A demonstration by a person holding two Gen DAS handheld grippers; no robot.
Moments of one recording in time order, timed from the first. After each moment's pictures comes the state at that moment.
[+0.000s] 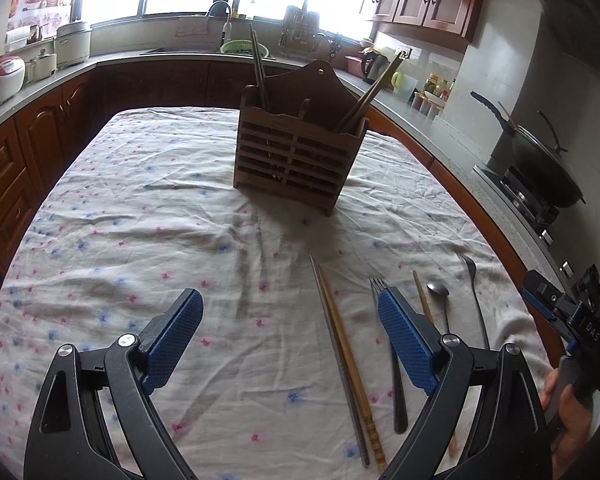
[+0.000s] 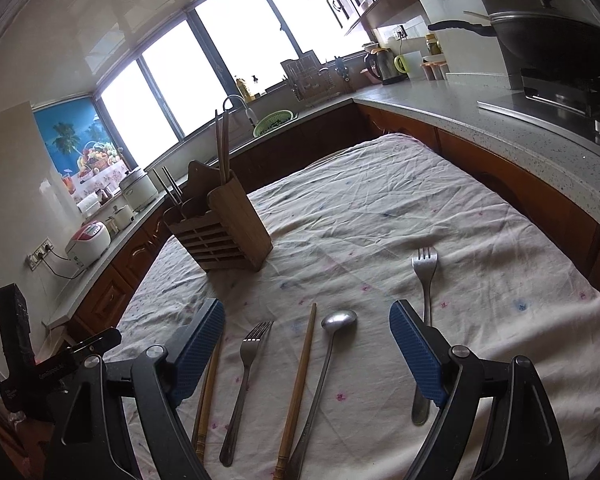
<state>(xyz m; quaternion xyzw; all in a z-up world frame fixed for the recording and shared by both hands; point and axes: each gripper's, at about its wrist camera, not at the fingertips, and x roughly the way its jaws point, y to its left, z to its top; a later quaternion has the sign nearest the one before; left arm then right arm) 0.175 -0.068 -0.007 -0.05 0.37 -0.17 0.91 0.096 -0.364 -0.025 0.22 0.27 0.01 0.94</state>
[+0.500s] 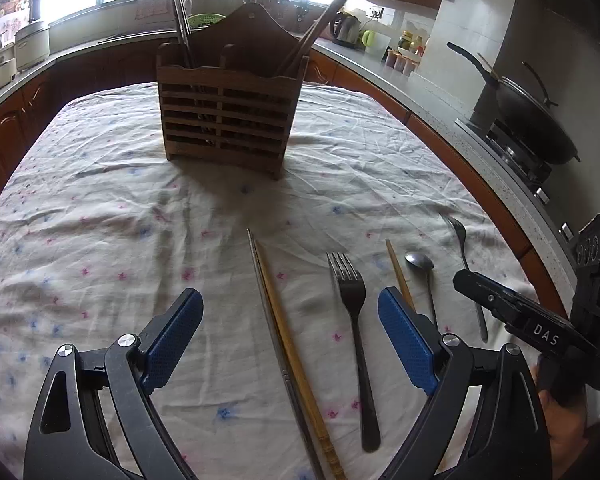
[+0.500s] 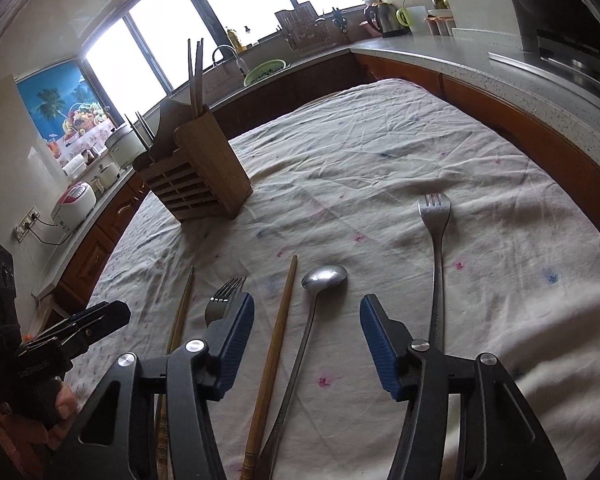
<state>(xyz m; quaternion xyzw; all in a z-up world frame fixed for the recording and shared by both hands) 0.194 -0.135 -0.035 -0.01 0.42 -0.21 0.88 0.132 -0.360 -0.070 0.21 0.36 0.02 0.91</state>
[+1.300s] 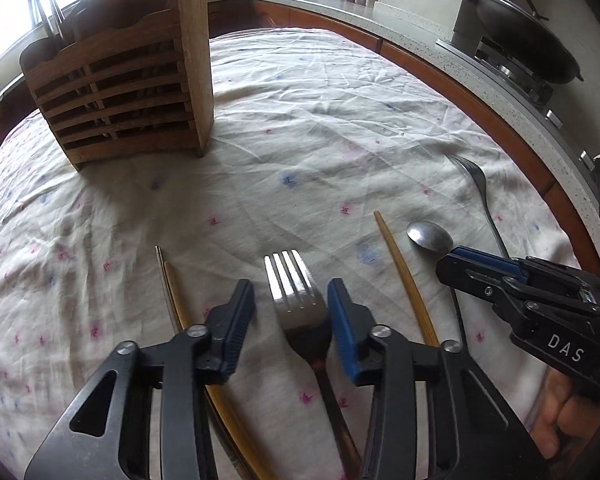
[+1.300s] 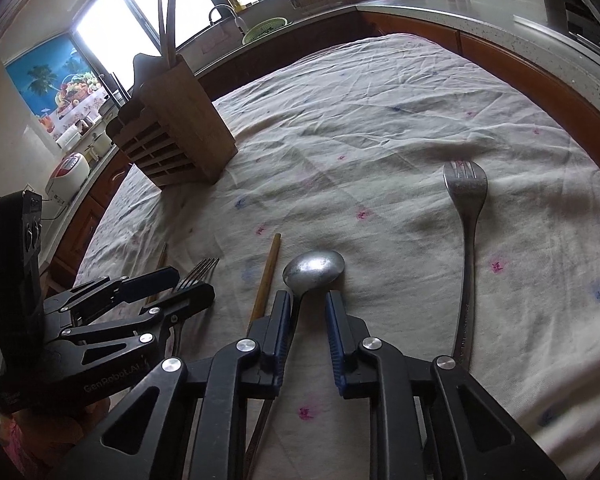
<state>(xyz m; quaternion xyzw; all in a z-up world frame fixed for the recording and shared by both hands) 0.235 -0.208 -0.079 0.09 0.46 -0.25 0.84 0.168 -0.366 -0.095 0.19 0.43 0.05 0.88</state>
